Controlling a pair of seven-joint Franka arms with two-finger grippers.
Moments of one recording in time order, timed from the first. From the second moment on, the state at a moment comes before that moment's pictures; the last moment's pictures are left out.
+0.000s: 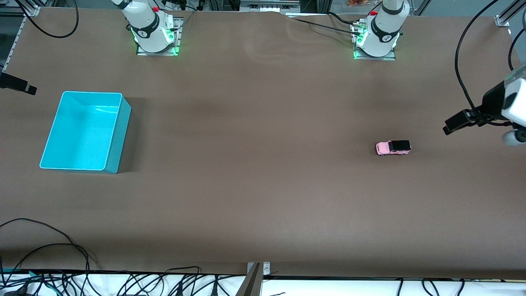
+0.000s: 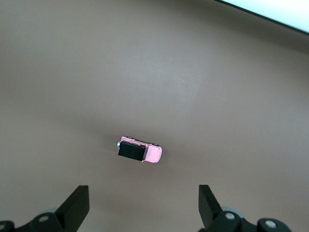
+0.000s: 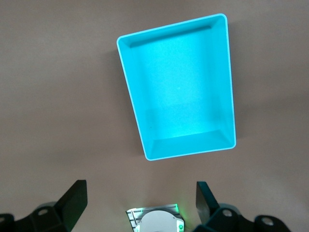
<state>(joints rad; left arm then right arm) 0.11 0.14 -0.12 -1.50 0.00 1.64 -0.37 -0.14 0.06 -0.09 -1.55 0.05 1.44 -0.02</state>
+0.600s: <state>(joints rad) 0.15 0.18 -0.11 -1.58 -0.01 1.64 -0.91 -0.14 0.06 -0.08 -1.55 0.05 1.45 -0.02</state>
